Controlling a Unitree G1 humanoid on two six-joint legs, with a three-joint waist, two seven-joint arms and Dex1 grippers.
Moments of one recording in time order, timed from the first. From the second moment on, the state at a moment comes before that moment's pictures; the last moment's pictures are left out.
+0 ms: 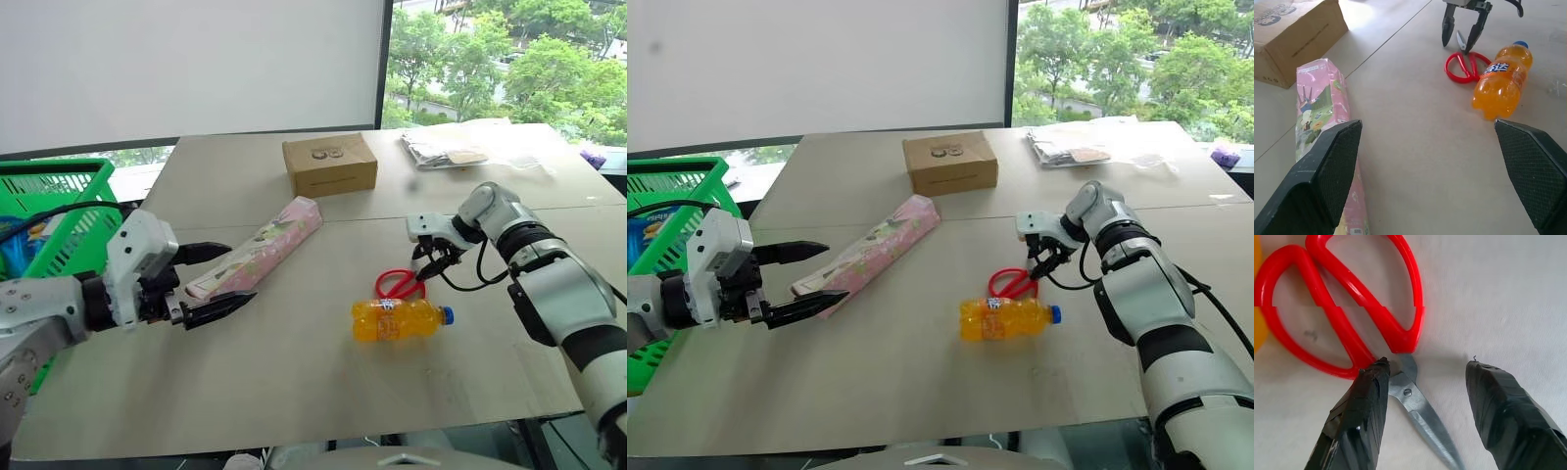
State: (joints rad) left arm 0.17 1.01 0.57 -0.62 -0.79 0.79 -0.96; right arm -1.18 -0.40 0.38 1.35 -0.43 -0.20 1.47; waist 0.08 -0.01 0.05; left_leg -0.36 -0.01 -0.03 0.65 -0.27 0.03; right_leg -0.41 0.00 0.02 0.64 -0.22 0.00
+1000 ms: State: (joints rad) left arm 0.15 1.01 0.54 -0.64 -0.84 0.79 -1.02; right arm -1.12 -0.45 0.41 1.34 -0.46 -0.40 1.41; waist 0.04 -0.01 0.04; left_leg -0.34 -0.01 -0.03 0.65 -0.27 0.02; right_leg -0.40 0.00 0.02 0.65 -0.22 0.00
